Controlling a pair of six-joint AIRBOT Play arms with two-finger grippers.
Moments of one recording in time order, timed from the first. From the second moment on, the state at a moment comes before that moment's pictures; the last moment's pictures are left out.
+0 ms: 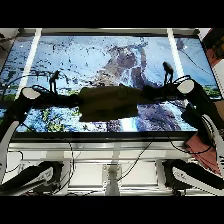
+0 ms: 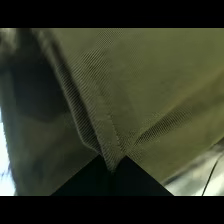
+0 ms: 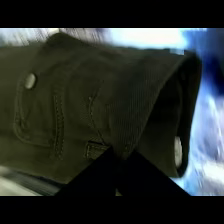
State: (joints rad) left arm -0.03 -1.18 0.84 0.79 -1.03 -1.23; right arm 0.11 -1.21 0.99 -1.02 0.99 1.55
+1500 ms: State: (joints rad) left arm 0.00 -1.31 1.07 0.91 -1.13 -1.28; right arm -0.26 -1.33 0.86 -0.73 1.17 1.00
